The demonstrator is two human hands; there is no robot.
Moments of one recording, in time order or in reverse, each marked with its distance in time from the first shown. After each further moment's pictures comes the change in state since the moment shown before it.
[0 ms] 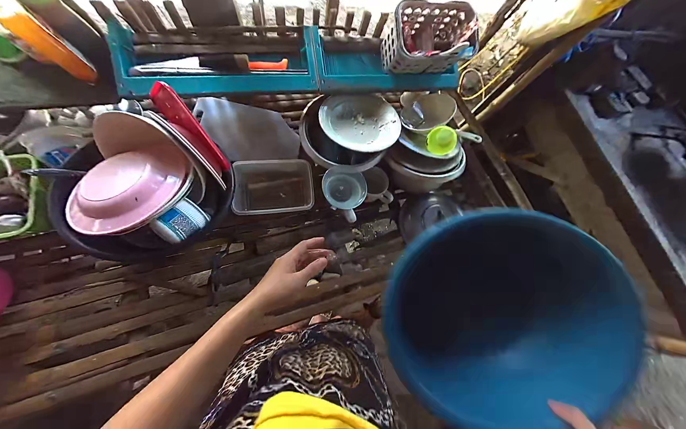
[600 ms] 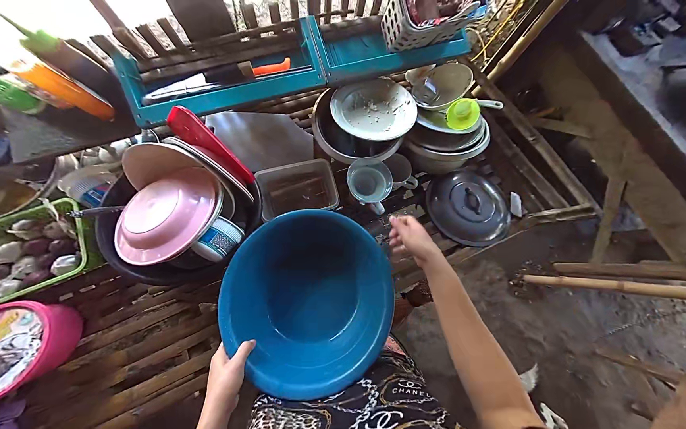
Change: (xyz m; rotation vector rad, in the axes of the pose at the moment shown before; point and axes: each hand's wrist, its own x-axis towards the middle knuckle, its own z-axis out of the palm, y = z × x) left_hand -0.155 -0.138 -0.081 -0.137 0.772 -0.410; right_hand 0.026 0.033 0.333 -0.436 -0.903 0.310
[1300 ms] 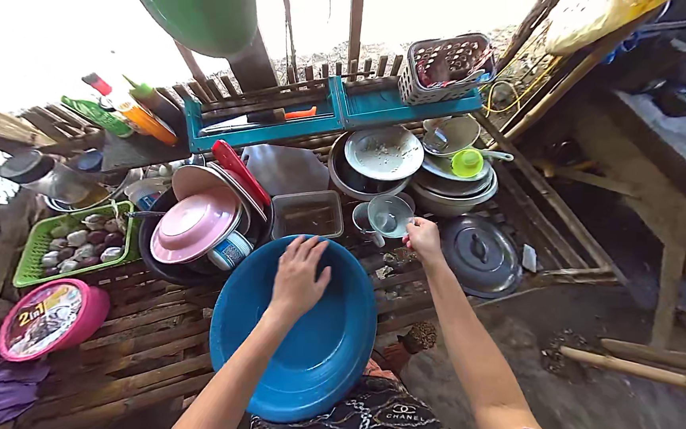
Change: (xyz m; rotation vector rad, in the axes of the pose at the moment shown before) left_hand 0.009 0.179 0.151 0.927 -0.104 0.965; right_hand 0.073 -0.037 -0.047 -0.078 0.202 -0.197
